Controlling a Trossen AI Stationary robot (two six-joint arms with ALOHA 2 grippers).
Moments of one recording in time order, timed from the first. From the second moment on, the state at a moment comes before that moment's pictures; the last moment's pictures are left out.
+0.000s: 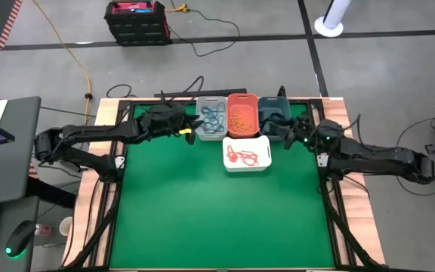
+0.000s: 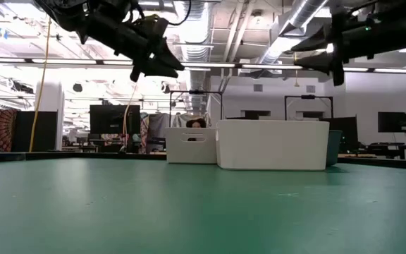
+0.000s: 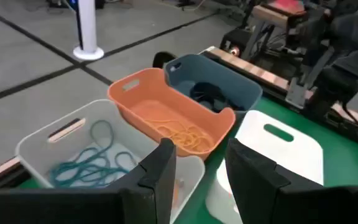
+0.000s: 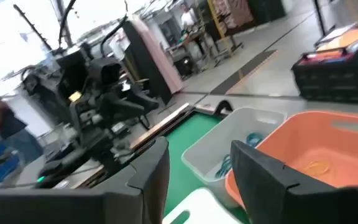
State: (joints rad) left arm 0.35 1.24 0.78 0.21 -0.13 -0.26; right arm -0.35 0.62 0.32 0.32 0.12 0.50
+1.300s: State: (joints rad) left arm 0.02 1.12 0.78 0.13 0.00 -0.35; right arm -0.25 0.38 0.31 0.12 -0.05 0.68
